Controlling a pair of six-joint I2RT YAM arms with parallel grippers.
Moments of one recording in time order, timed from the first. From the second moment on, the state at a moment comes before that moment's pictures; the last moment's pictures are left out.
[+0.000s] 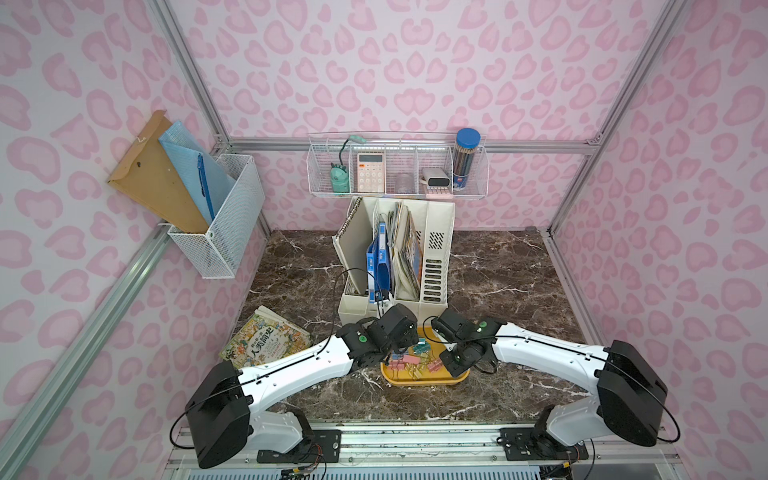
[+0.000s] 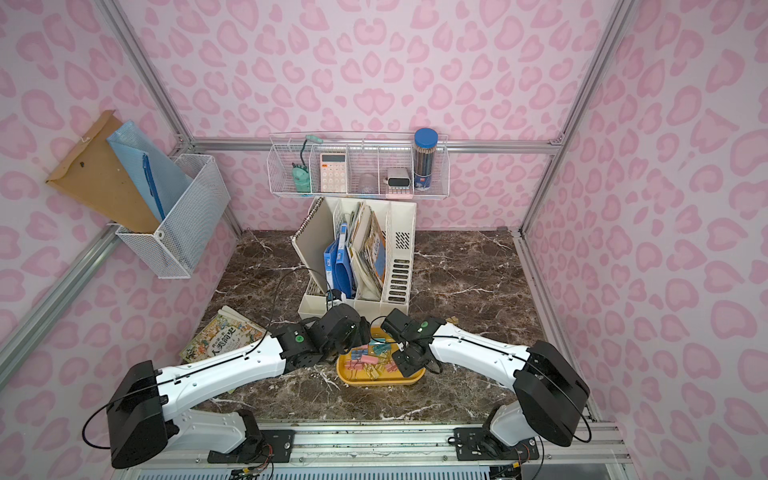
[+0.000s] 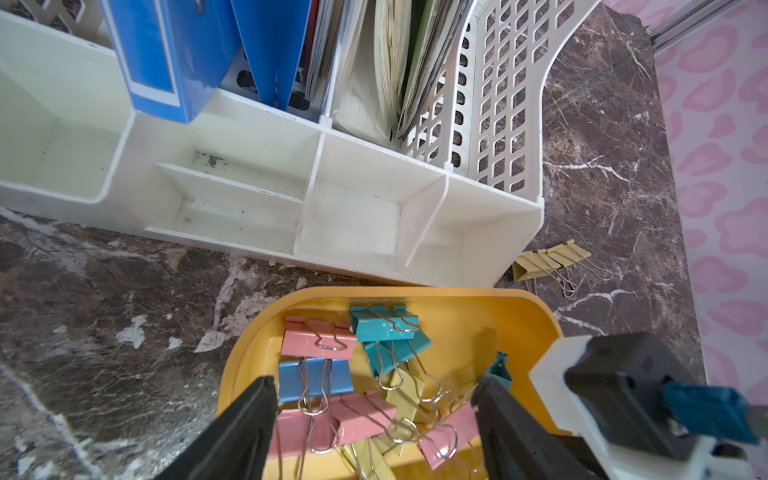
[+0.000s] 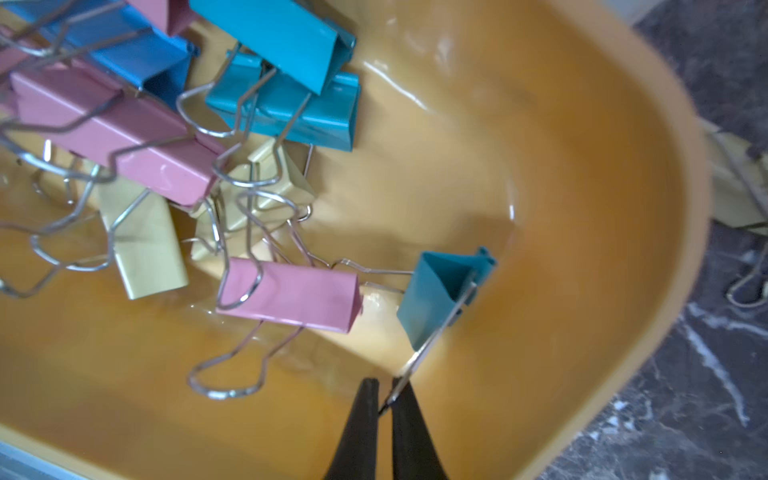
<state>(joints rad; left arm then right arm) -0.93 1.34 0.92 -0.46 -0.33 -0.95 0.93 1.47 0.94 -0.82 0.07 0.31</state>
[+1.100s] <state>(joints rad) -0.99 1.67 1.29 -0.41 -0.09 -0.79 0.08 0.72 0.49 -0.35 -0.14 0.68</state>
